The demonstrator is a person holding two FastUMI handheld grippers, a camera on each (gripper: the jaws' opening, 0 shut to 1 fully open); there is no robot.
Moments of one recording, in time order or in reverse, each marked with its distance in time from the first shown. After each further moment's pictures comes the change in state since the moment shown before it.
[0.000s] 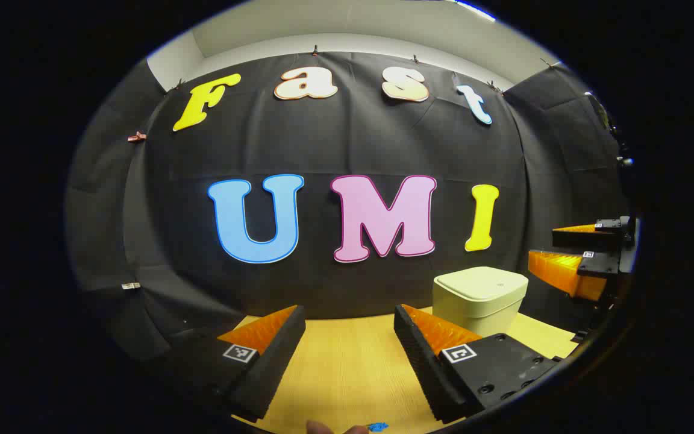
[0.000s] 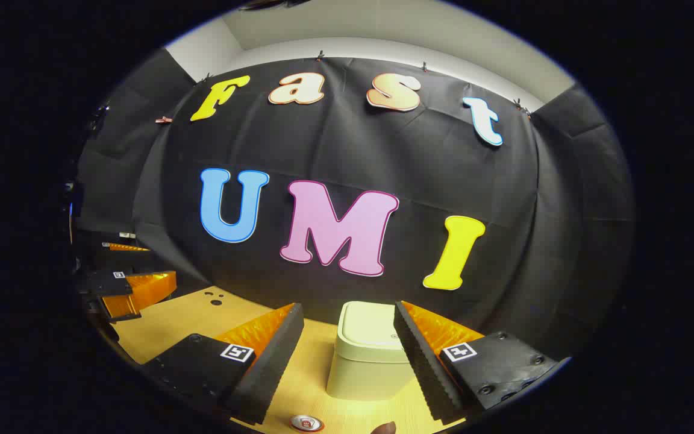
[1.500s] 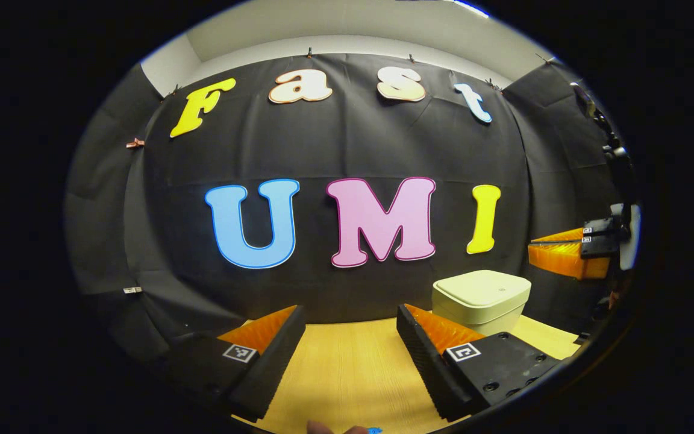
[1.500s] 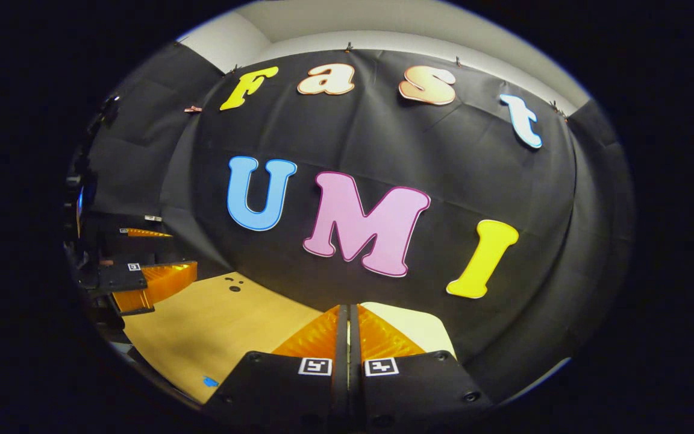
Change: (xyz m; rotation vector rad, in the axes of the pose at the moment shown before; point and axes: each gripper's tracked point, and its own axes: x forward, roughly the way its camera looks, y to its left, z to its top) left arm 0.004 -0.017 0.009 0.017 -0.007 0.008; right arm 0.031 -0.004 0.007 -0.025 0.096 0.171
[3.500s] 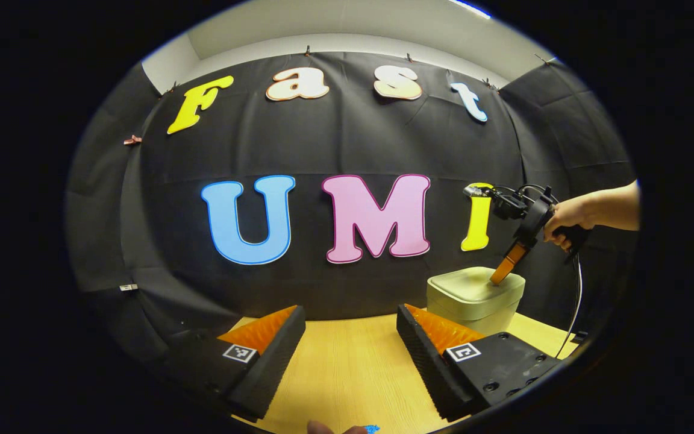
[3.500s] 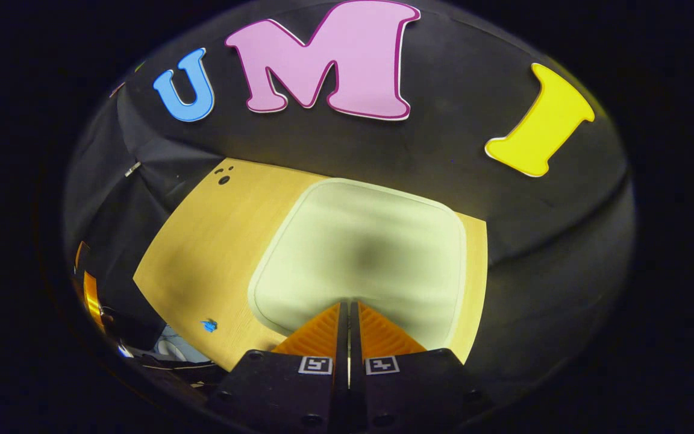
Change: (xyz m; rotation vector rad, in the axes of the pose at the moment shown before) left arm -0.004 -0.006 -0.011 -0.014 0.014 -0.019; right arm 0.126 -0.100 -0.149 0.138 0.858 0.169
